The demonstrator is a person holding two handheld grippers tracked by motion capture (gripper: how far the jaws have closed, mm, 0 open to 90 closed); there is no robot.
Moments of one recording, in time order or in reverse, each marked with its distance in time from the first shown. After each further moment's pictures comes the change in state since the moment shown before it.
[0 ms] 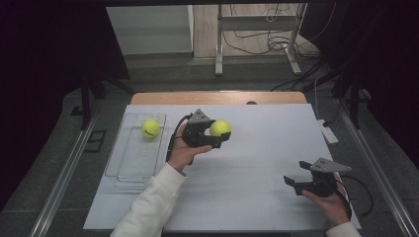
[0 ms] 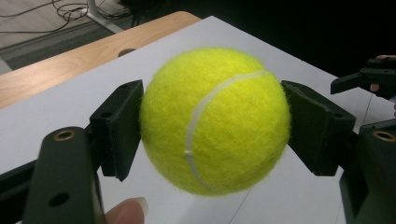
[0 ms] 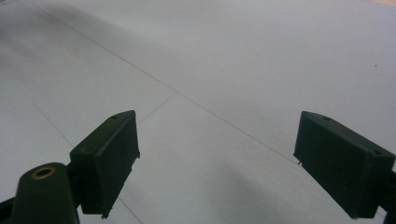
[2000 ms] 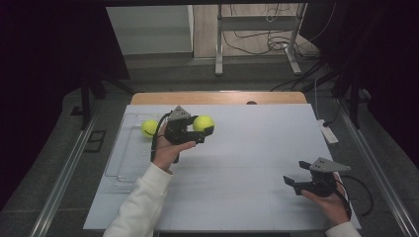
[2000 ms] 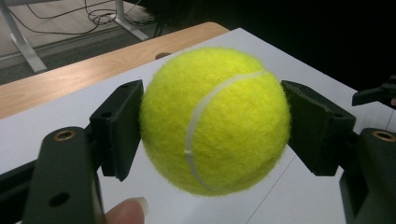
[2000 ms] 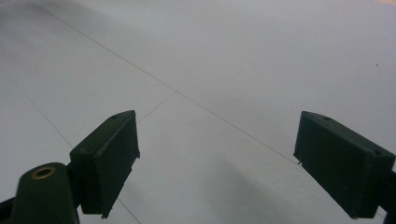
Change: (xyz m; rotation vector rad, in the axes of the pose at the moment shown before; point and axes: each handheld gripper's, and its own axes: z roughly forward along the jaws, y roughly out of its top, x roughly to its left) left arm 0.027 -0.008 -0.036 -0.039 0.076 -0.057; right arm 0.000 0.000 0.001 0.002 0.002 -0.001
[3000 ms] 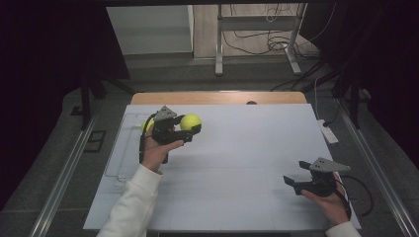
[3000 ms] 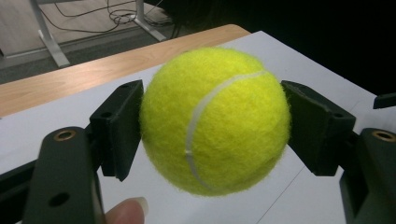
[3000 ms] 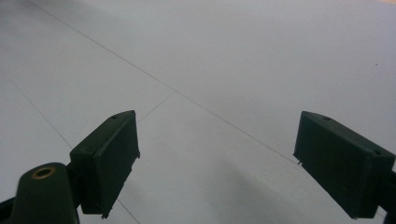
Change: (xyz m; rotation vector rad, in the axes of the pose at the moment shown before) left arm 0.020 -0.009 -0.023 -0.016 0.062 -0.043; right arm 0.000 0.000 0.000 0.001 -0.001 0.001
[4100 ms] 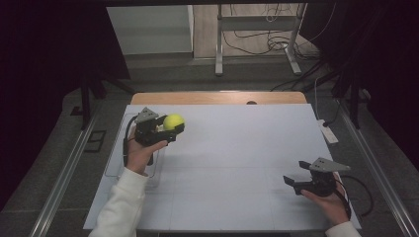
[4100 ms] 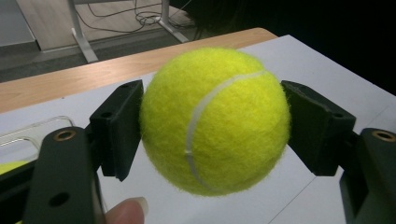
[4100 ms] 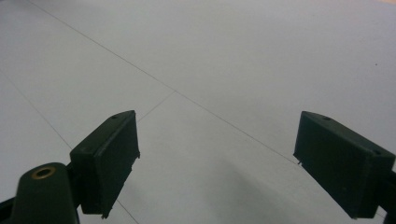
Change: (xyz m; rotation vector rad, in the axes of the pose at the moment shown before) left arm 0.027 -0.012 -0.033 -0.021 0.086 -0.042; right arm 0.000 0.000 0.000 0.002 -0.002 -0.001
